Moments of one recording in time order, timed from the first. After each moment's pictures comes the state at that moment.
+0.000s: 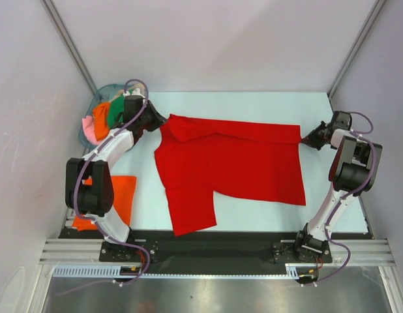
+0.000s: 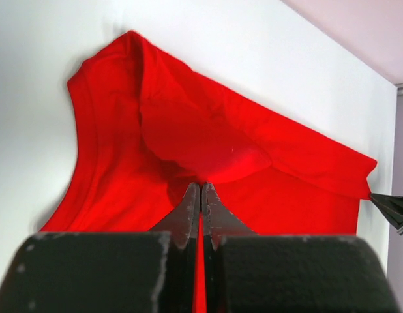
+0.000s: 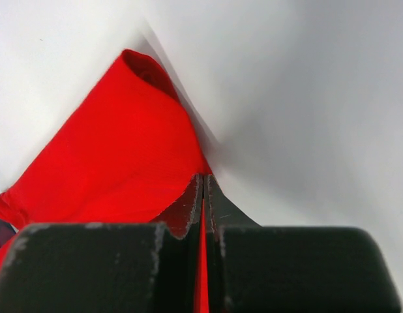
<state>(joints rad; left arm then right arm) -0.13 1.68 1.23 -0.10 0.19 -0.64 -0.35 2.01 1.31 -0.21 -0.35 0.57</state>
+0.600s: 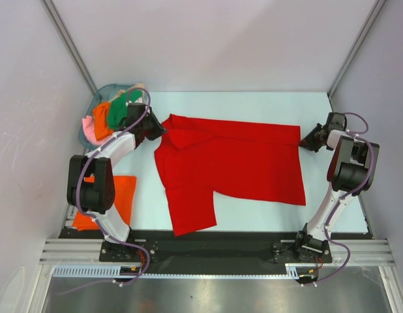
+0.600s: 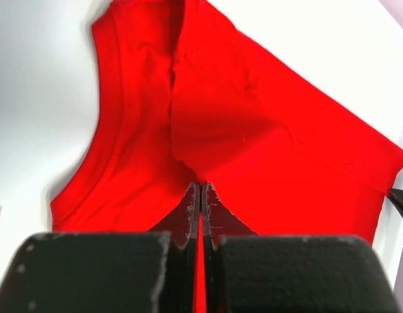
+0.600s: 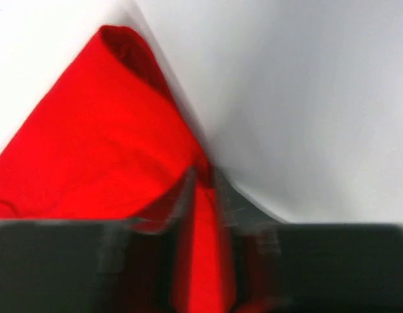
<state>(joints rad) -0.13 1.72 1.17 -0.13 0.18 -0.66 -0.32 2.01 1.28 -0.21 -0.30 0.55</state>
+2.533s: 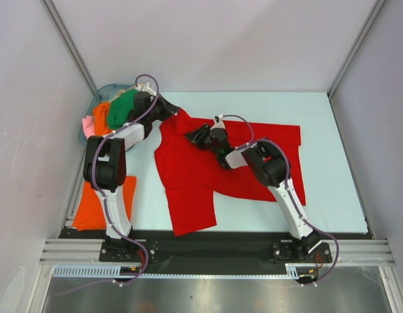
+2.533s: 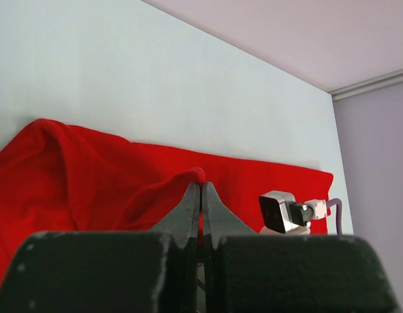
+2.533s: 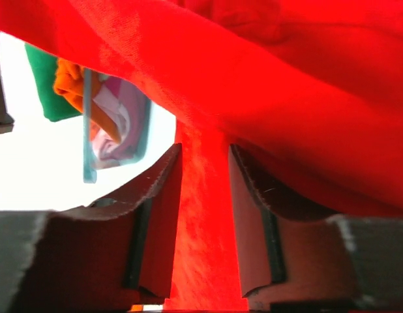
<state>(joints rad) -0.13 2.02 1.38 0.29 0.37 -0.71 0.63 2.46 1.46 0.82 -0.06 1.13</state>
